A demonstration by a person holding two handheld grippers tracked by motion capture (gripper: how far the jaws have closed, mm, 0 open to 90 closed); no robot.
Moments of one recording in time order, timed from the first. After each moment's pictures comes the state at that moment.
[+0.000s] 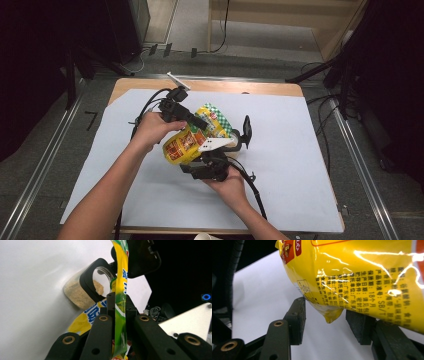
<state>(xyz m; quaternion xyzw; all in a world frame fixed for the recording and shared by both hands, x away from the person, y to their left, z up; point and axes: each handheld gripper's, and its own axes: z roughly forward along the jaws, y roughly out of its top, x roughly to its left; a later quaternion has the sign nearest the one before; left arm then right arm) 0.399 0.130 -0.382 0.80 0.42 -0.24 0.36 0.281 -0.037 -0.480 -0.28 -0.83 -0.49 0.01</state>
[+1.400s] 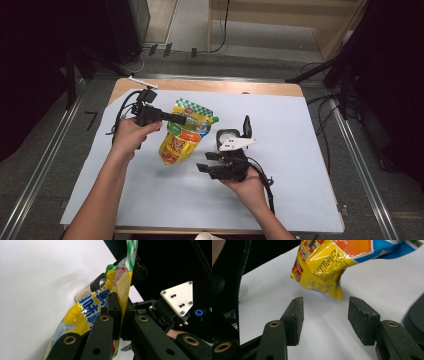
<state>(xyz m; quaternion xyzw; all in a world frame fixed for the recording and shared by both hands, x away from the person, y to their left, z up) 0.380 0.198 -0.380 0.76 0.42 -0.20 0.47 0.274 -0.088 -0.467 -0.30 -0.81 -0.51 0.00</state>
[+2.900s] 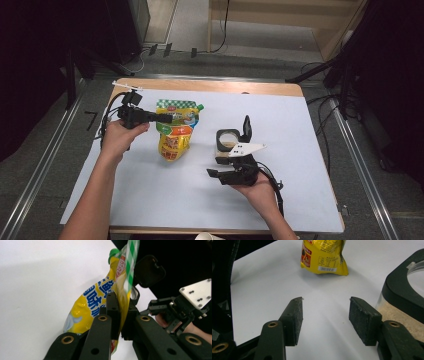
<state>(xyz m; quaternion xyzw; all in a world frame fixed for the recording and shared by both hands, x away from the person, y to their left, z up) 0.372 0.235 -0.391 0.76 0.42 -0.12 0.48 0.266 -0.111 -0.474 -0.29 -0.83 -0.48 -0.02</state>
